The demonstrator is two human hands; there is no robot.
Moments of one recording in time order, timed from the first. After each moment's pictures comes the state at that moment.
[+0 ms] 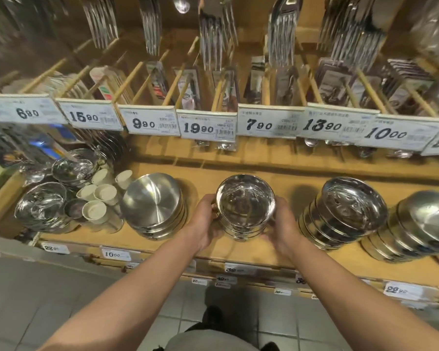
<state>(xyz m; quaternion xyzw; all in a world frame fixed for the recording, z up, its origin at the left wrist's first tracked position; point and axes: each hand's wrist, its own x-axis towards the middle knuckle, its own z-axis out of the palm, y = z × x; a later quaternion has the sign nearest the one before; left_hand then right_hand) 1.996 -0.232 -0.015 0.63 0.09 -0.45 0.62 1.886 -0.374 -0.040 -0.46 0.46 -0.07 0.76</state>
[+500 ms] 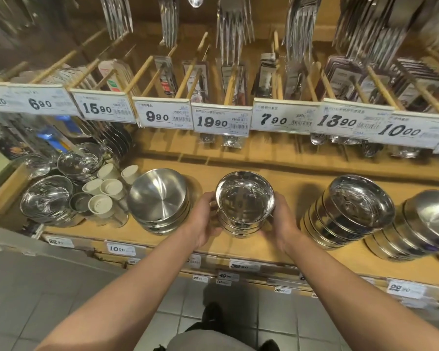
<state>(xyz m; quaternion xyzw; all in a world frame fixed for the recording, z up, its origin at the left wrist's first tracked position) 2.004 -0.210 -0.020 0.63 0.08 -0.46 0.62 1.900 -0.361 -0.039 -0.44 0.47 -0.07 0.76</state>
